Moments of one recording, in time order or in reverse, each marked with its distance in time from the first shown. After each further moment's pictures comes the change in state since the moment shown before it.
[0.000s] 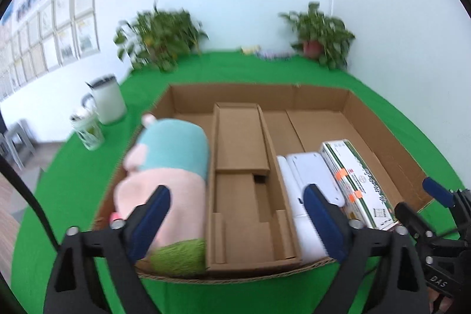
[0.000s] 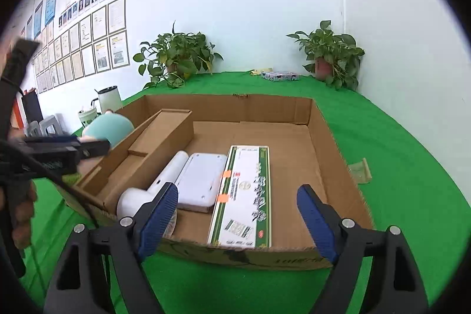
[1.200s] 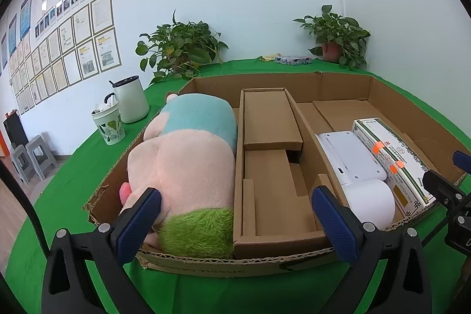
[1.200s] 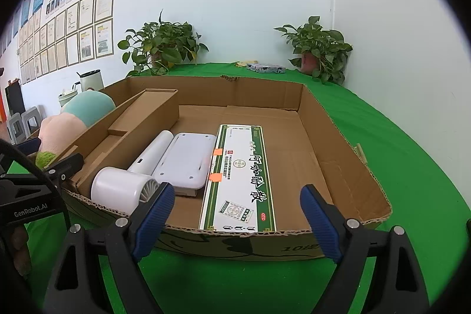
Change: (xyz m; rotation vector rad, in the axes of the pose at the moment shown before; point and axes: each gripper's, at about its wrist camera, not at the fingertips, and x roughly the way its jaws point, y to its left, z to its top) left arm 0.033 0.008 -0.052 0.037 -0.055 0.110; right arm 0.019 0.007 -0.019 -0.014 0.014 -0.105
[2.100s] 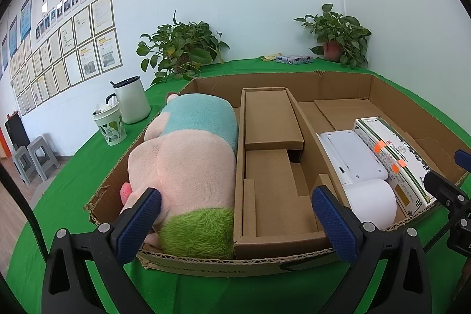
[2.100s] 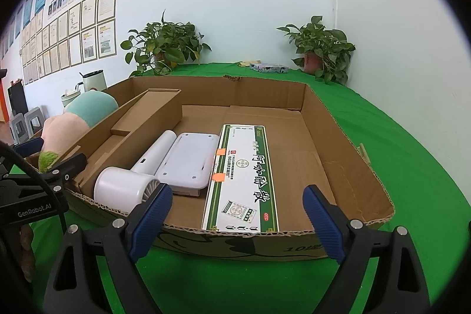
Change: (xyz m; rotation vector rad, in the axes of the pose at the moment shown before) left arm 0.002 -0.001 0.000 0.005 0.001 0.008; right arm 0.001 0.001 -0.001 0.001 0.001 0.018
